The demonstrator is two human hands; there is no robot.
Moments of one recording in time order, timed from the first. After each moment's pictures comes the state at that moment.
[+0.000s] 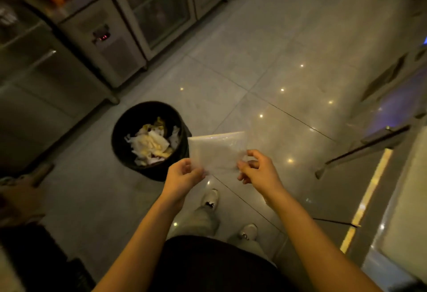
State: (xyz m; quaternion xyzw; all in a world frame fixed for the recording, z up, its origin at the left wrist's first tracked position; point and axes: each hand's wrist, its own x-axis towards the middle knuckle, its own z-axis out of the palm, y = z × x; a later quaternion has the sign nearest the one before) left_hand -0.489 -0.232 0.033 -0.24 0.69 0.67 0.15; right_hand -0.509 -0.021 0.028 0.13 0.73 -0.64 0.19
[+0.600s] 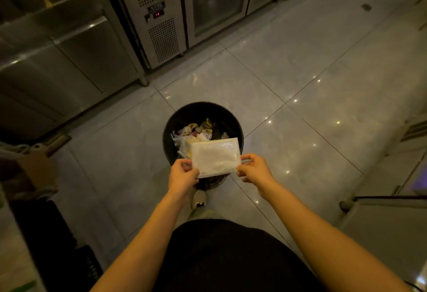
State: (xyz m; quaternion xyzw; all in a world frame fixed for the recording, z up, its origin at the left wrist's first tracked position) left_hand -0.548 -0.492 -0.035 -0.44 0.64 0.62 0.11; right_hand -0.610 -0.296 -0.028 0.16 0.79 -0.50 0.32
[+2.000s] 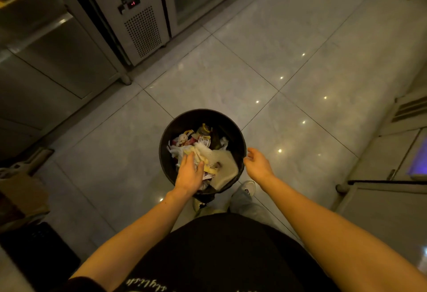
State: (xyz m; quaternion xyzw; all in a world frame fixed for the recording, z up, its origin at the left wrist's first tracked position) left_hand -0.645 -0.544 -0.086 -0.20 0.85 0.42 0.25; right_hand -0.697 -0.341 -0.070 0.19 0.85 -0.39 0.31
